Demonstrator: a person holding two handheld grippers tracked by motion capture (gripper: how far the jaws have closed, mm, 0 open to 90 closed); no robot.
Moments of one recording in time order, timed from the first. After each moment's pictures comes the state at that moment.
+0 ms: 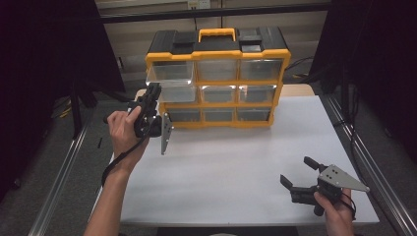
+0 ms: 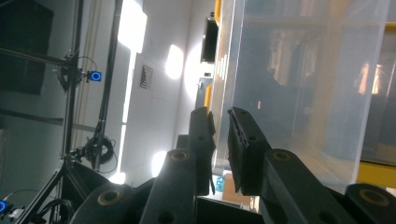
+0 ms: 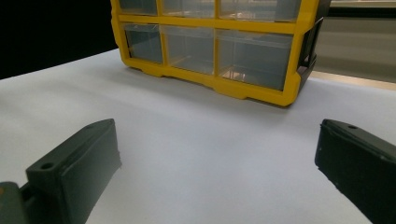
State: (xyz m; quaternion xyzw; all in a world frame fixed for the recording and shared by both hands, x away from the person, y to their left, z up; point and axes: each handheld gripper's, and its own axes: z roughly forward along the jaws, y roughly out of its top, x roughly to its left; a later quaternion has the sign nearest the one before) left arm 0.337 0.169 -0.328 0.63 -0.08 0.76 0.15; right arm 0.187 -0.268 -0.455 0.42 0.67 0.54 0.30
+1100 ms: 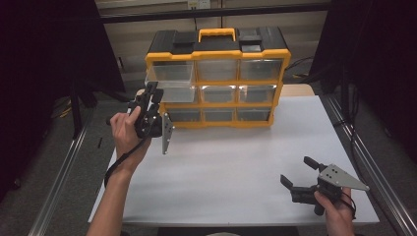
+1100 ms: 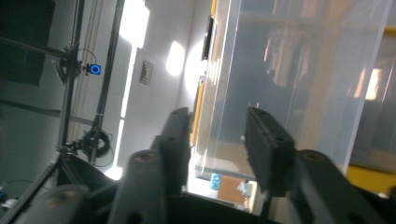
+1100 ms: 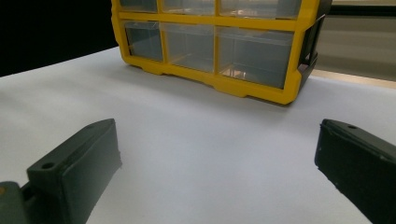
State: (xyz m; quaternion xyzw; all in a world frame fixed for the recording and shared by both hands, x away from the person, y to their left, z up) left arm 0.341 0.168 -0.334 0.63 -0.06 0.76 0.17; right arm 0.189 -0.269 -0.457 0.42 0.67 0.54 0.30
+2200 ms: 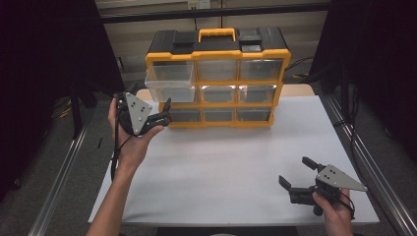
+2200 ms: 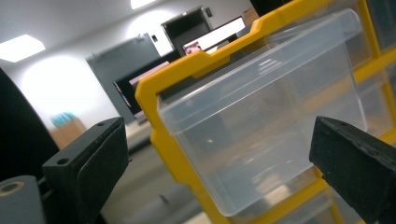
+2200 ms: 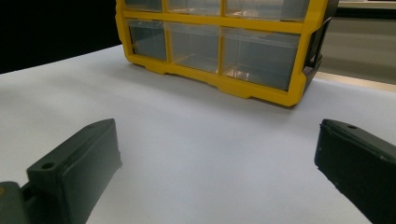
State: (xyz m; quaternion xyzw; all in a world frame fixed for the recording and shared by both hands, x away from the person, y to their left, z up) left arm 0.348 0.188 -0.321 0.65 0.26 0.50 0.50; right arm 0.188 -0.265 -0.456 0.41 0.67 0.53 0.30
